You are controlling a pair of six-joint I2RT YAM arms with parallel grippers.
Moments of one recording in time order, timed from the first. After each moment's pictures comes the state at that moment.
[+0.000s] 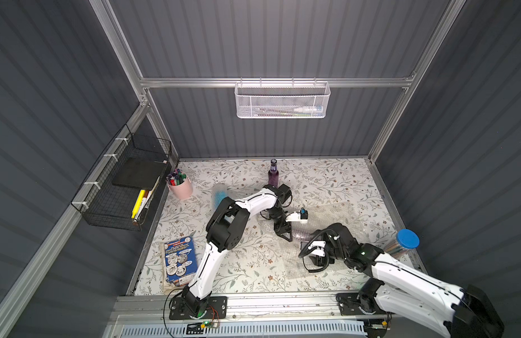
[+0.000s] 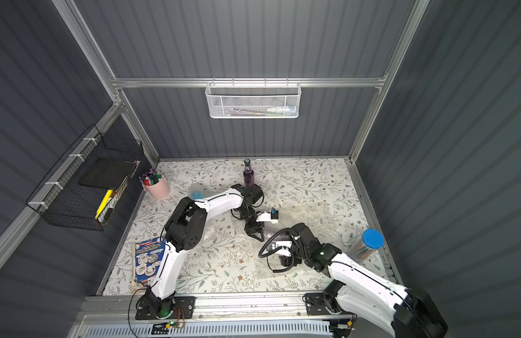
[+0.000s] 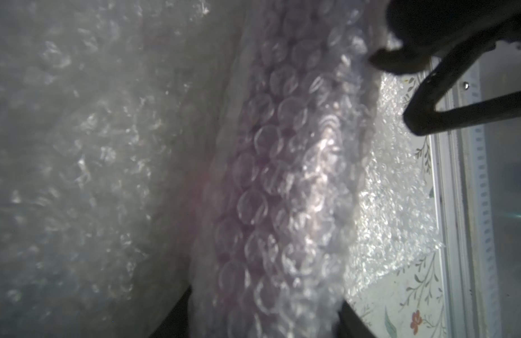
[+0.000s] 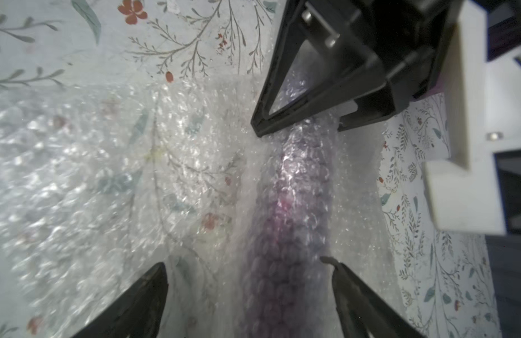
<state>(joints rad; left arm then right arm) -0.74 2.27 1.76 -1.08 0.67 0.87 0.69 0.98 0.41 -0.28 -0.05 -0.87</state>
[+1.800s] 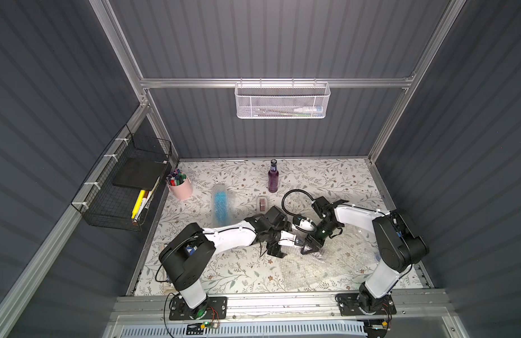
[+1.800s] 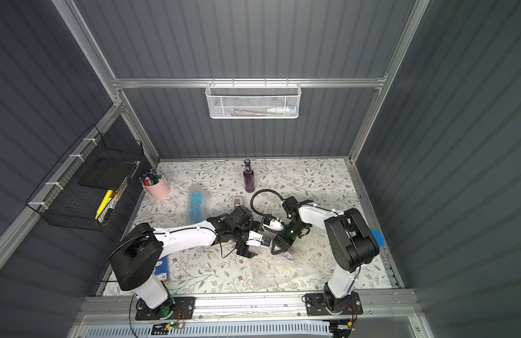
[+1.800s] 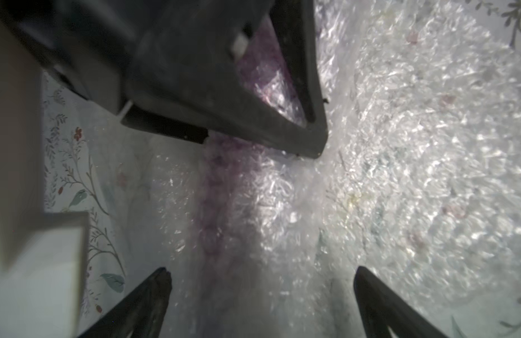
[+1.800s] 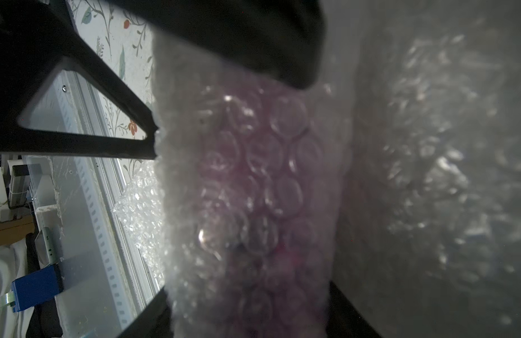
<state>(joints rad) -0.90 1.72 0.99 -0.28 0.32 1.04 0.42 1.73 0.95 -0.84 -0.65 -0.58</state>
